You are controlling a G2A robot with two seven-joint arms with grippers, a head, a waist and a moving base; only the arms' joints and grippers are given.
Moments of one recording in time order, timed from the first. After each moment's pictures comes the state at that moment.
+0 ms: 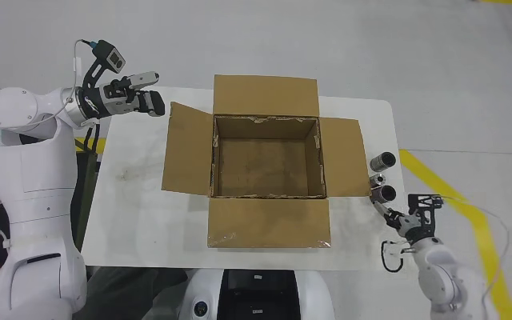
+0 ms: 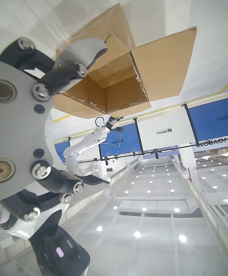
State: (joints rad) left arm 0.86 -0.99 -1.66 -1.33 -0.37 0.01 -1.45; right arm -1.86 -1.19 1.73 -1.78 -1.07 -0.19 0.29
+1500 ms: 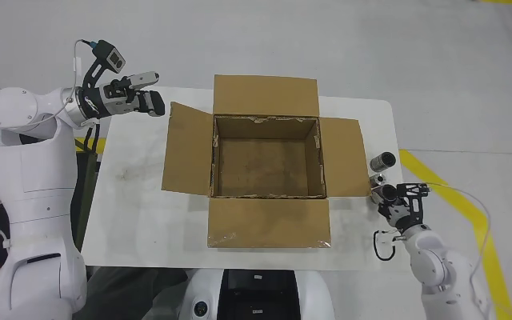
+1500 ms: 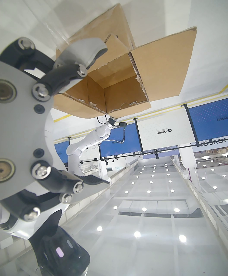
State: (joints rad) left arm 0.86 -0.99 -1.66 -1.33 -0.37 0.01 -1.45; right arm -1.76 -1.18 1.69 -1.70 -1.05 -0.21 0.33
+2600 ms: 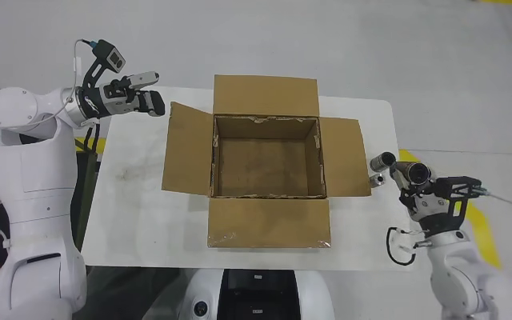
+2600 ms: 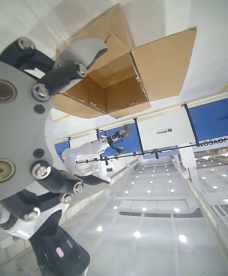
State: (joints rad) left arm 0.86 -0.99 -1.66 -1.33 -0.37 0.01 -1.45; right arm -1.95 -1.19 1.78 -2.20 -1.02 -0.12 0.24
